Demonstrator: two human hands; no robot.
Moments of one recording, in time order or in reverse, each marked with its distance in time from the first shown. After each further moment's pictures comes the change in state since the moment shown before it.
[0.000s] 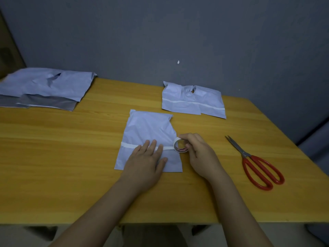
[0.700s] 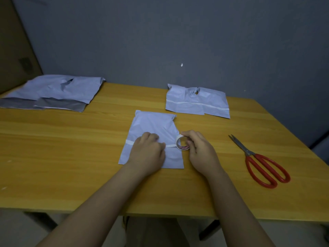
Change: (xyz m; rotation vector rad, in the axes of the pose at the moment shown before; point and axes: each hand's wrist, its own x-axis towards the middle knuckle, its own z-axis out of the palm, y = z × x) left_hand 0.015 0.006 -0.017 0.098 0.120 0.001; right_hand 0.000 0.007 0.011 0.059 0.115 -0.001
